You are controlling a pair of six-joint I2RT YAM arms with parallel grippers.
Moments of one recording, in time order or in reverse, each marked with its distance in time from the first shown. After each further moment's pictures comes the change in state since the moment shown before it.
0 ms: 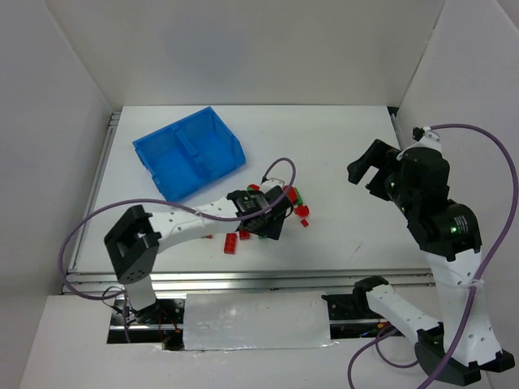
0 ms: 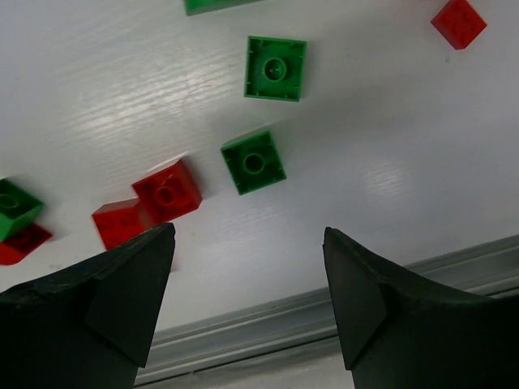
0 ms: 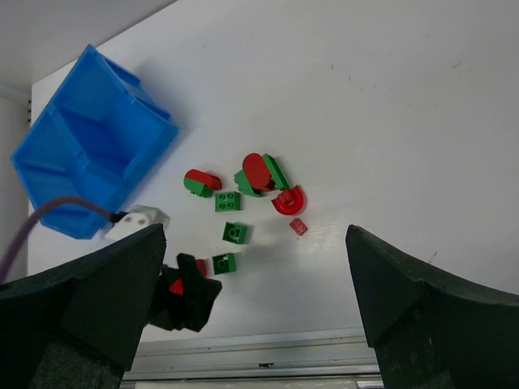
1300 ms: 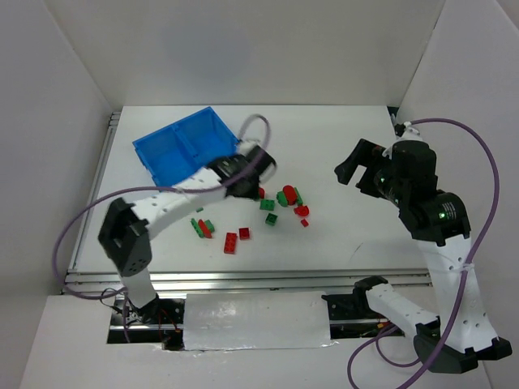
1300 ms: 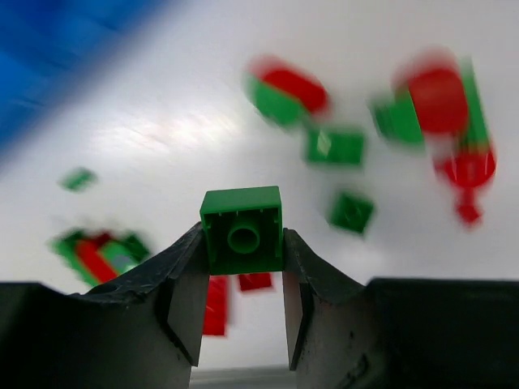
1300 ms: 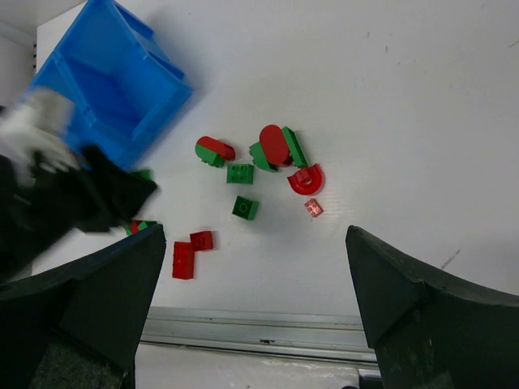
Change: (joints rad) left arm 0.141 0.090 0.175 -0.059 -0.070 0.008; right arm -0.002 0.028 -0.037 0.010 -0.125 -0.034
